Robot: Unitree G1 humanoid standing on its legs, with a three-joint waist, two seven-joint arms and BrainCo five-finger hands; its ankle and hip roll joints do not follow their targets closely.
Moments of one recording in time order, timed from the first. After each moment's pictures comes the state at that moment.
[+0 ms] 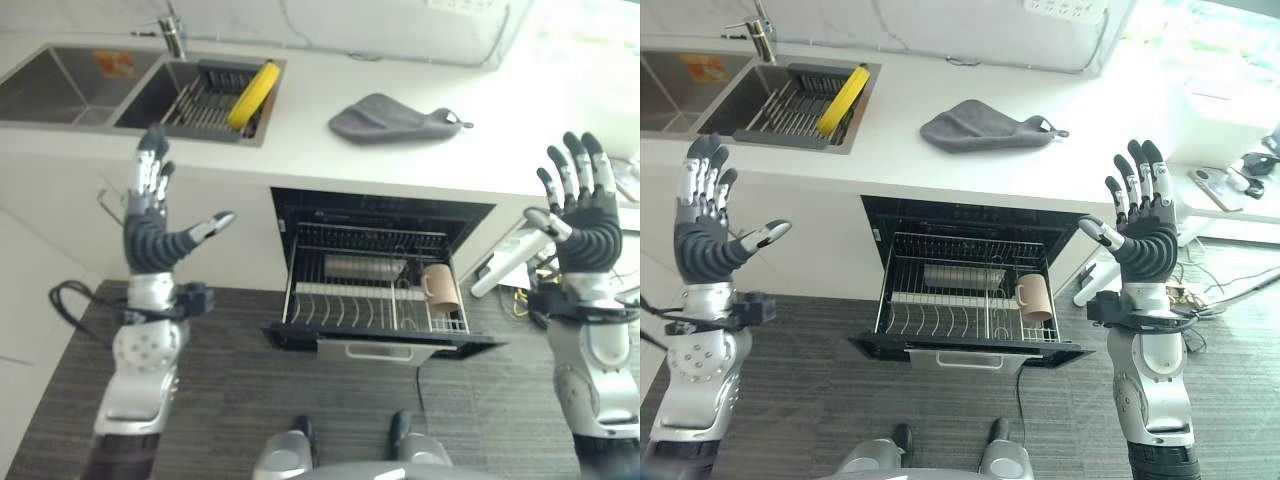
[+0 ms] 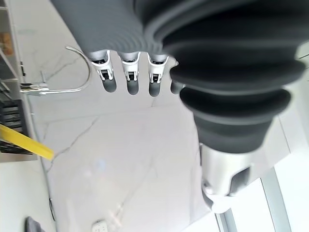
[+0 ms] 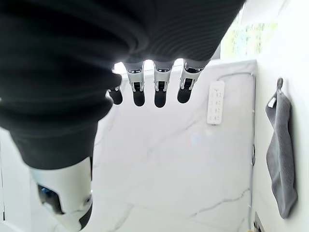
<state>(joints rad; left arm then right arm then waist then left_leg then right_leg) 0.07 0.50 0.12 -0.31 -0.19 -0.35 0.22 0.02 -0.41 -0.13 -0.37 0.47 -0.25 -0.06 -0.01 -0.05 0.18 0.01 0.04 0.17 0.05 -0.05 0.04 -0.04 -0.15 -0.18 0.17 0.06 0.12</state>
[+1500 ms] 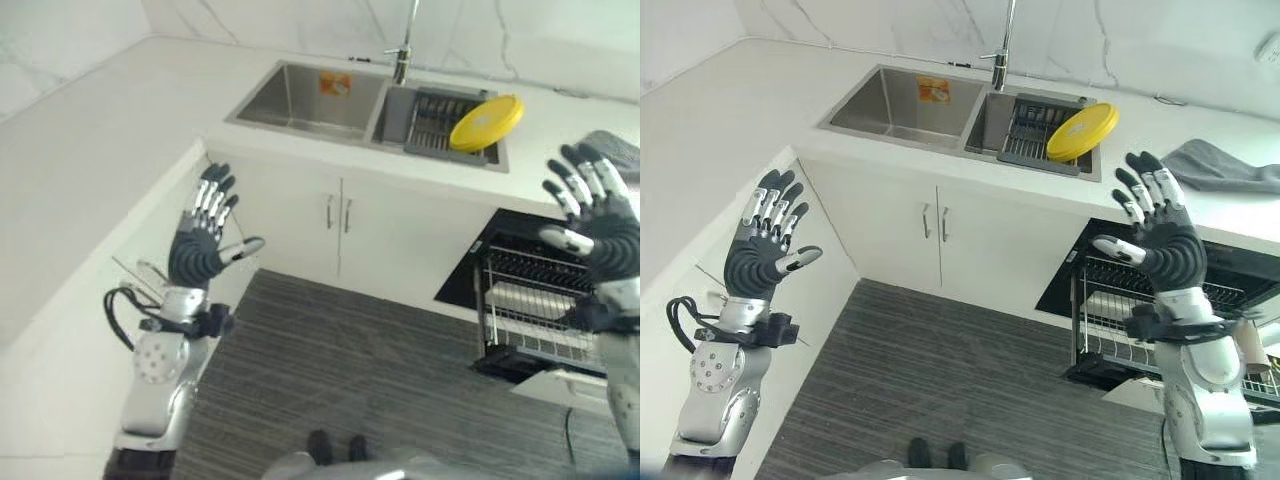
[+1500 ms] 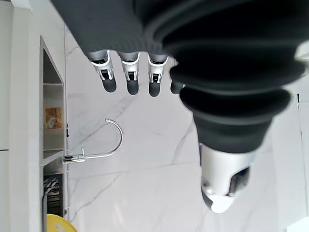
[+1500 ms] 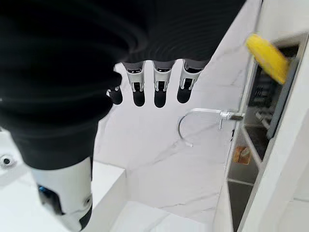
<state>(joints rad) 0.06 0.44 0.04 -0.35 -0.41 -0.25 -0.01 0.03 -0.59 -0.21 -0.38 0.57 -0.16 0.13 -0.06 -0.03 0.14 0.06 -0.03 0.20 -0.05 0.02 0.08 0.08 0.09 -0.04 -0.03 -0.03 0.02</state>
